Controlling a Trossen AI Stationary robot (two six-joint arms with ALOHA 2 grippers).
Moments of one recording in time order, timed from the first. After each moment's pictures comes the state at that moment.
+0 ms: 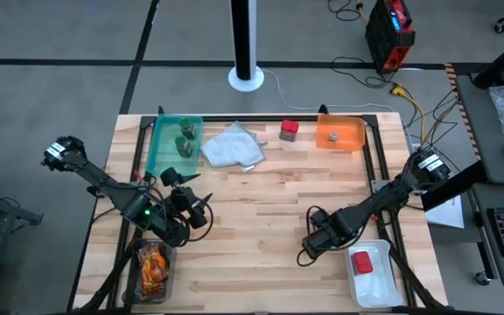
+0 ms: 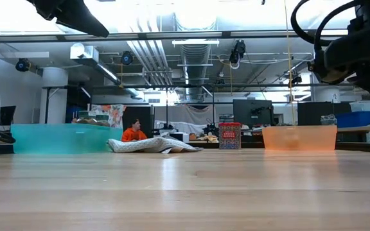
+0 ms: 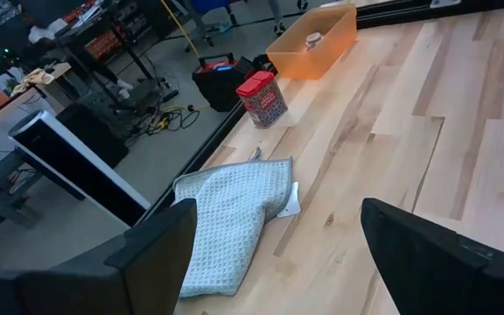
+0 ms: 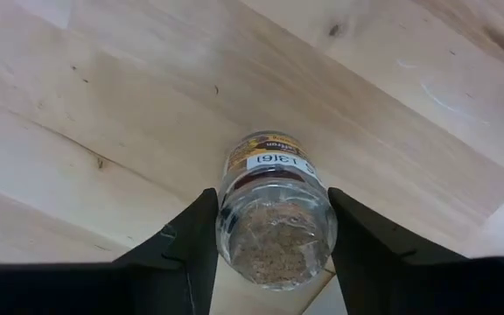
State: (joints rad) left arm -0.59 1.22 0.92 -0.77 -1.14 -0.63; right arm 0.51 1.67 1.01 -0.88 -0.08 1.57
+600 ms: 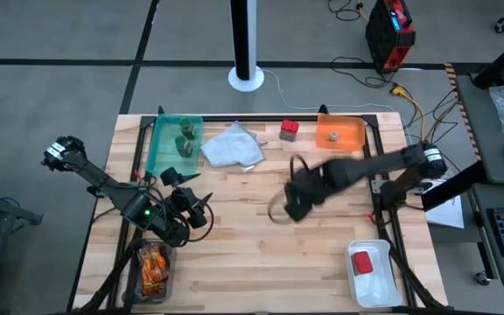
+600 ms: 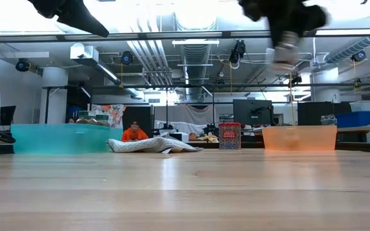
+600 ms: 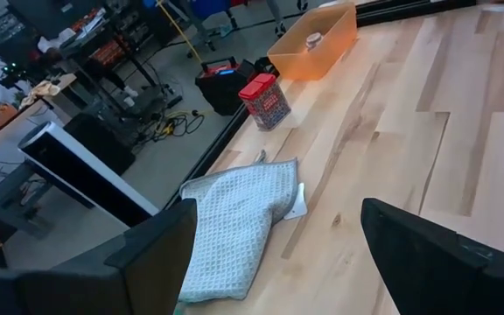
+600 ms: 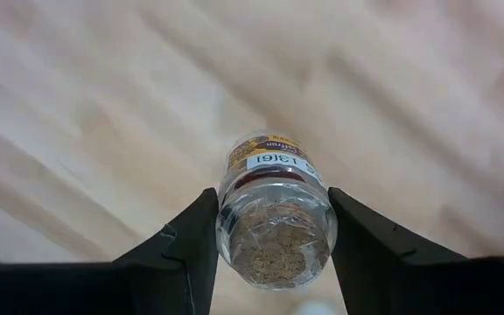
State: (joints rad) left arm -0.59 1.22 0.92 -0.76 -1.15 -0.58; right arm 0.19 1.64 1.52 -1.32 0.03 1.10
